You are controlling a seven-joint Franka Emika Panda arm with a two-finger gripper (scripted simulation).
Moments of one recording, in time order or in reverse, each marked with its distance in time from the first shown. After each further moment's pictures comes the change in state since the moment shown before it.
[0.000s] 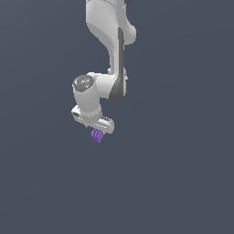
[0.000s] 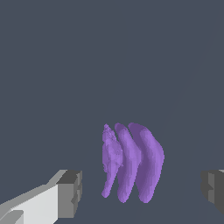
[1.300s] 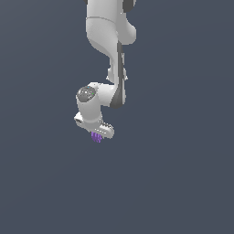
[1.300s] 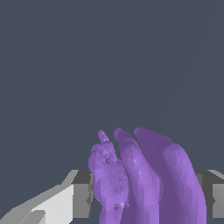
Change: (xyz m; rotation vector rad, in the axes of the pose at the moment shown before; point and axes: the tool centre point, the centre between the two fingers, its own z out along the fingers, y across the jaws) arm 0.000 0.001 0.048 0.000 0.001 0.008
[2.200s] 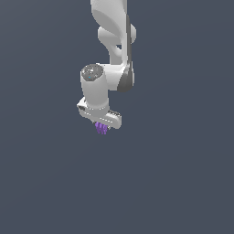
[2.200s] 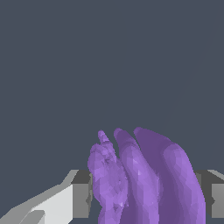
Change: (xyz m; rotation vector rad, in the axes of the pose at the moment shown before) arm -0.016 -0.032 -0.084 0.000 -0.001 0.001
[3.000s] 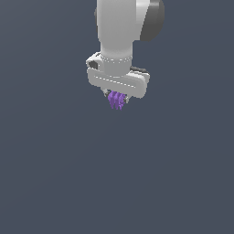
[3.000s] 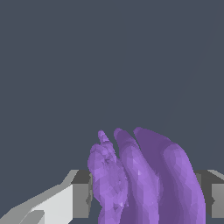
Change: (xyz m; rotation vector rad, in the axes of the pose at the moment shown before) arm -0.032 -0.067 -0.179 -0.002 0.003 0.000
